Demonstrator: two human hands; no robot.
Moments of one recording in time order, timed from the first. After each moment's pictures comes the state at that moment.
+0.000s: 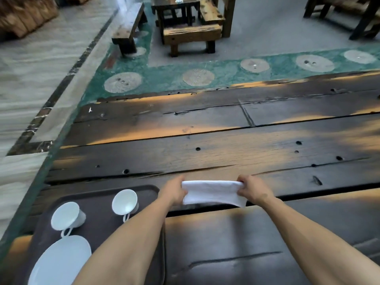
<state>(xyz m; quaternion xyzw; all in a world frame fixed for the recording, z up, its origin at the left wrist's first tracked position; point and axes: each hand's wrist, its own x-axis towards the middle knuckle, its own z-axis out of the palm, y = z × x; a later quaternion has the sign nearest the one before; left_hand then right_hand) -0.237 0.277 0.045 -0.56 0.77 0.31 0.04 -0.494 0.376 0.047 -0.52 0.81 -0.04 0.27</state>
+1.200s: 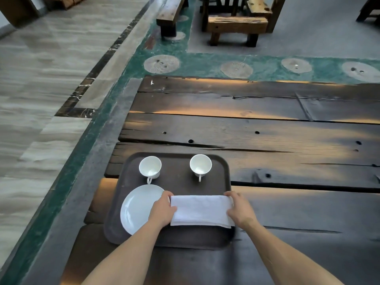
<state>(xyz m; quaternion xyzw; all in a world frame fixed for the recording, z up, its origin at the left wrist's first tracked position) 0.087 0.377 -0.003 -0.68 0.59 0.44 -0.06 -0.177 0.430 0.002 -0.51 0.78 -0.08 0.36</state>
